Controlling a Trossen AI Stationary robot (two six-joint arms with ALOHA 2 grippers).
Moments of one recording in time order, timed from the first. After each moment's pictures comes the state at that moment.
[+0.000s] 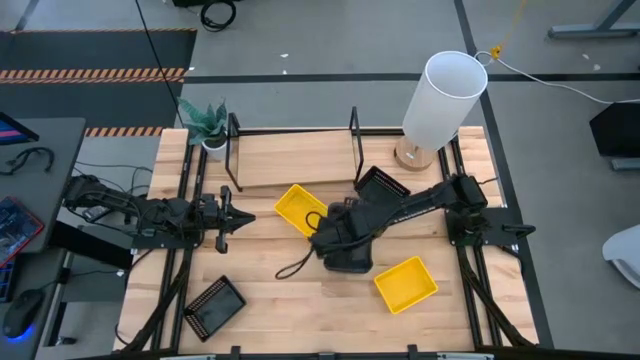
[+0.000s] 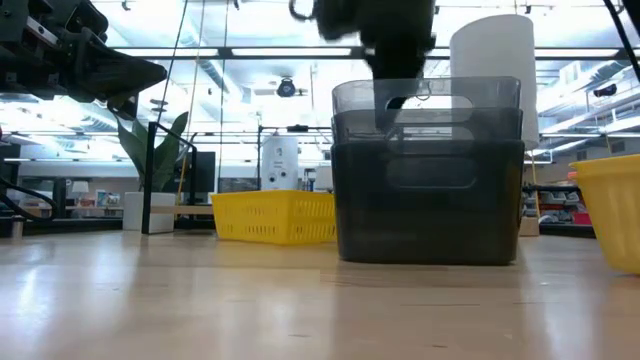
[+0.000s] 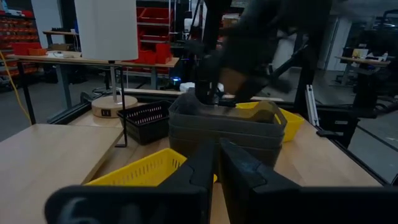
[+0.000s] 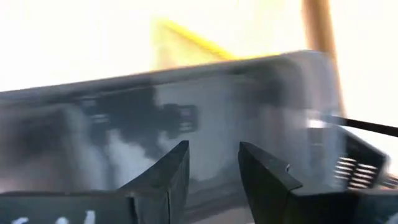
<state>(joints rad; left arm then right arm) -0.26 0.32 0.01 0.34 -0.33 -0.07 0.26 2.03 1.82 -1.28 0.35 0.50</state>
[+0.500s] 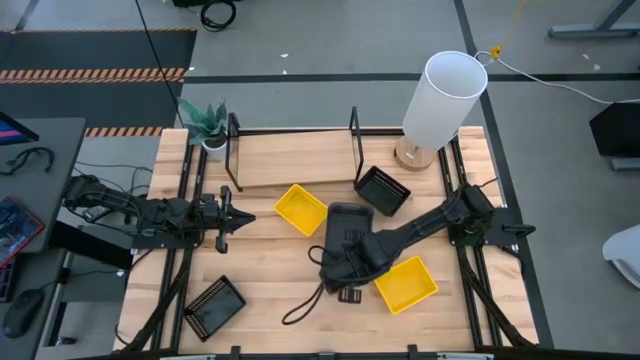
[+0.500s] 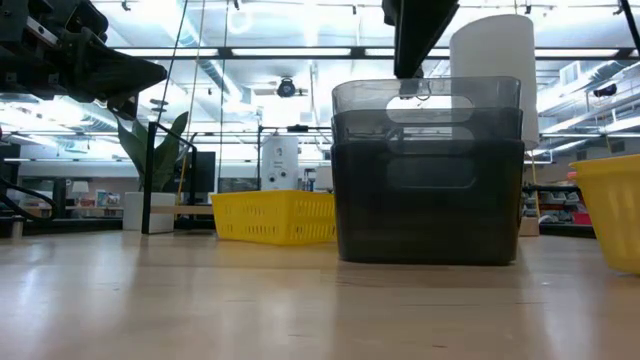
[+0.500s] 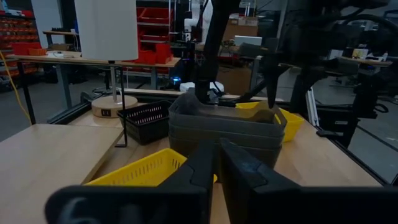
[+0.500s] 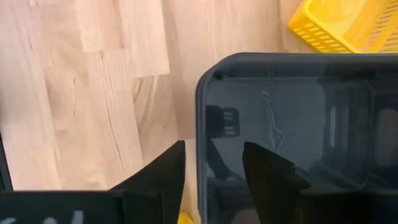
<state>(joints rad) -0.26 0.32 0.01 0.34 -0.33 -0.07 0.43 2.03 1.87 -1.21 0.21 0.54</state>
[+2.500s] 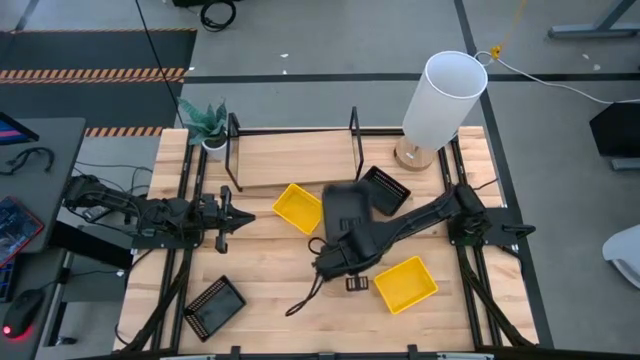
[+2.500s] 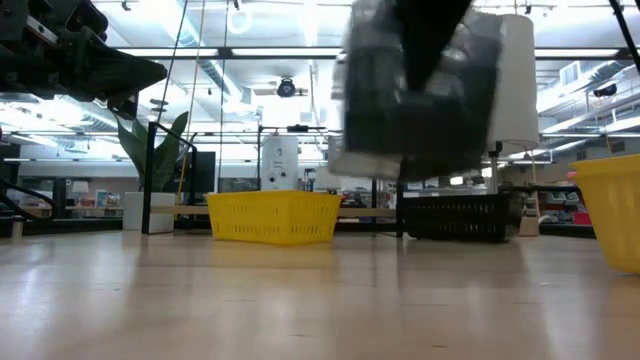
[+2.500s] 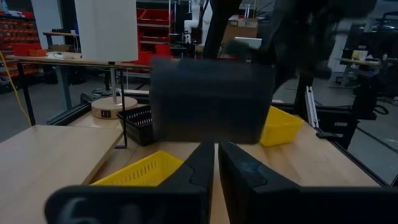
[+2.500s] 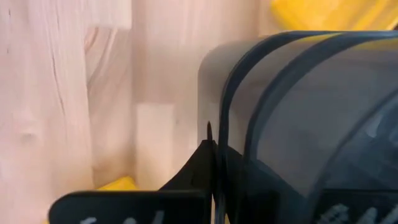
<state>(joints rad) -0.26 0.32 0.01 0.35 -0.33 -0.07 0.37 2.07 1.97 -1.41 0.22 0.31</state>
